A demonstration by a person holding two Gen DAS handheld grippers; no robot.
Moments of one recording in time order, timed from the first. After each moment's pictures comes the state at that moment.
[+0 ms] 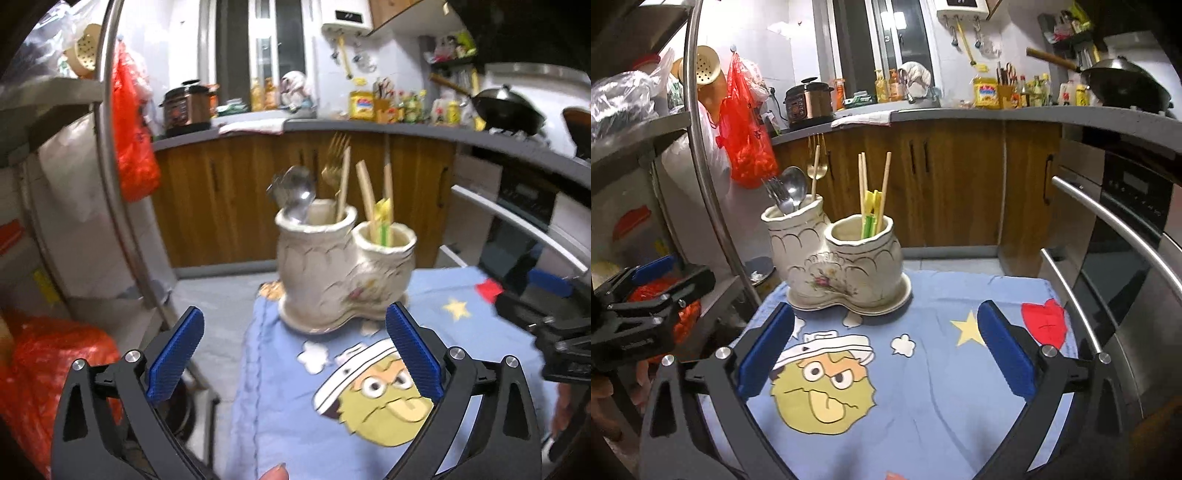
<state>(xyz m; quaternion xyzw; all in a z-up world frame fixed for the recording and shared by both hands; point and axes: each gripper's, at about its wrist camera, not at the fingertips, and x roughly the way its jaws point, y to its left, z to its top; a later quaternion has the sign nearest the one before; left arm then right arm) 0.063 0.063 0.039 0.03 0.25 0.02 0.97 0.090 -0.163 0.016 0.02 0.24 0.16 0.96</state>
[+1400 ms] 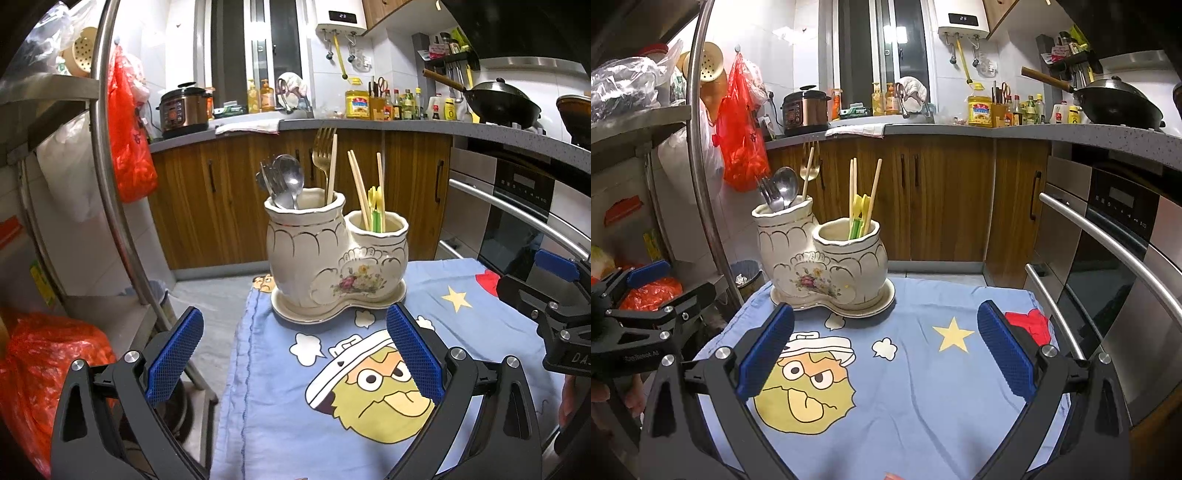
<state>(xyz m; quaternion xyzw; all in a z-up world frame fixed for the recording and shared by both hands) 0.059 0.052 0.025 0.04 0.23 0.01 0.97 0.085 -0.163 0.008 0.00 0.21 0.14 0.97</state>
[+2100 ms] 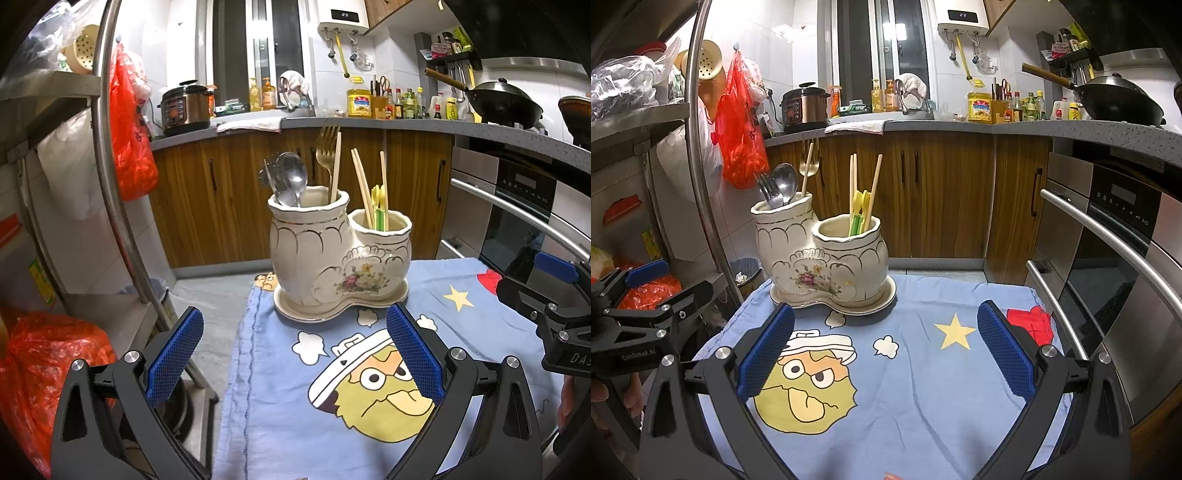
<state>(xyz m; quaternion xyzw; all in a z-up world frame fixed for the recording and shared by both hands) 0.060 0.053 0.023 0.04 0.24 0.01 0.97 0.086 -0.161 0.005 0.00 0.22 0.13 0.97</state>
